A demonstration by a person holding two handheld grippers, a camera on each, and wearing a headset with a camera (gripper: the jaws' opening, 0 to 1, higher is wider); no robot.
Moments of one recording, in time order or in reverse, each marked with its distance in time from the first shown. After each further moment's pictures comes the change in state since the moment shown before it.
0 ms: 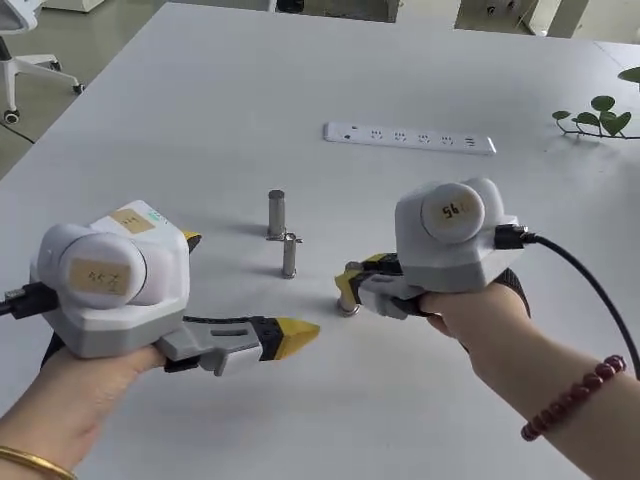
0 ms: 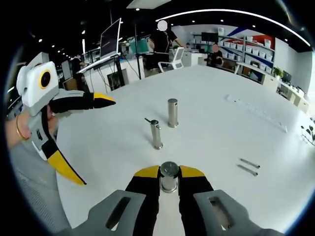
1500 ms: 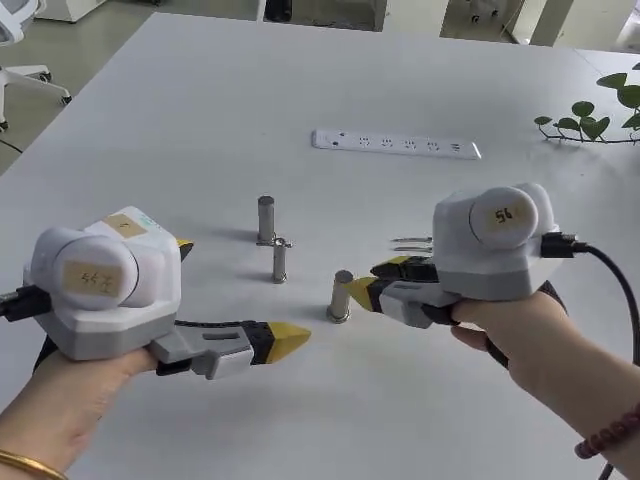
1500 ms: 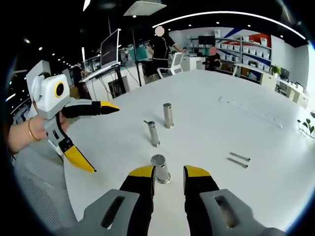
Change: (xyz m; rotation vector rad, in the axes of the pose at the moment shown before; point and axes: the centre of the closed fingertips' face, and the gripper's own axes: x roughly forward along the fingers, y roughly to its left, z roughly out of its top) left arm 0.001 0.001 -0.002 -0.004 0.009 -0.008; right arm -0.038 -0.015 -0.003 0.048 -0.041 0.019
